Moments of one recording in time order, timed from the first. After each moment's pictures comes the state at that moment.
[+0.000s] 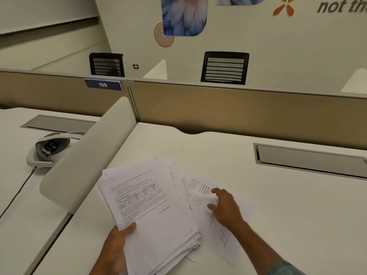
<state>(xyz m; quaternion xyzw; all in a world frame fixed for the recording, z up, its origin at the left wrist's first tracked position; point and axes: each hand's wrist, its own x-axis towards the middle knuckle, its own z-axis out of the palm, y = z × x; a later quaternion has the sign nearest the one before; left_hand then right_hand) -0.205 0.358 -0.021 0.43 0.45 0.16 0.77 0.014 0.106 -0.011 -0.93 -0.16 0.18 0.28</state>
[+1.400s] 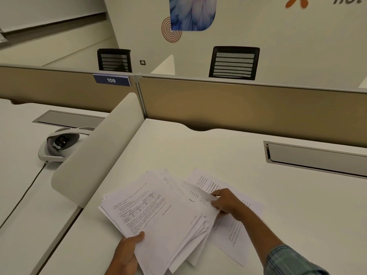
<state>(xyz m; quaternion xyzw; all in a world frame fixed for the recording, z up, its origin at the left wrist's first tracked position) -0.218 0.345 -0.044 0.37 0.53 0.14 0.75 0.038 0.130 -0.012 -0.84 -0.07 0.40 0.37</state>
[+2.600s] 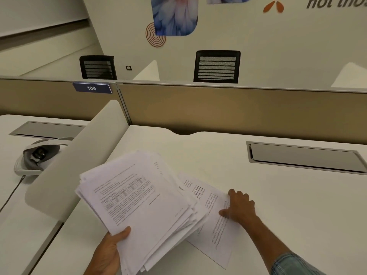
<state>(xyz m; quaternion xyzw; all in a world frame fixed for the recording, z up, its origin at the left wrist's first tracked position) -0.199 0.344 0.007 0.37 0.44 0.14 0.81 0.057 0.055 -0.018 -0.97 -0.11 0.22 0.07</state>
